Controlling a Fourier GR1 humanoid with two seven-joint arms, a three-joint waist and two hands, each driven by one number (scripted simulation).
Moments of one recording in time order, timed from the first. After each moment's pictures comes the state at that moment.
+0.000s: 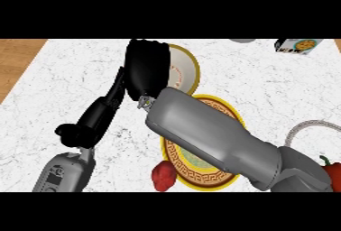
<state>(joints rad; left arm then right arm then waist) -0.25 0.14 -0.18 -1.58 0.04 -0.13 0.05 -1.24 -0.01 0.78 -0.96 0.75 -0.27 1.09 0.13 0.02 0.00</state>
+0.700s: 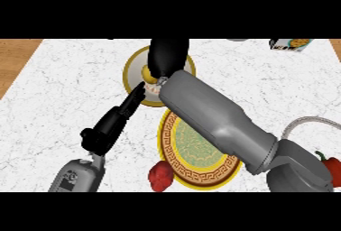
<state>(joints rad) -0.21 0.10 -0.24 -1.54 0.01 -0.13 0.07 -1.31 -0.01 0.78 -0.62 0.78 -0.41 1.06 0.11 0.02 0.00</state>
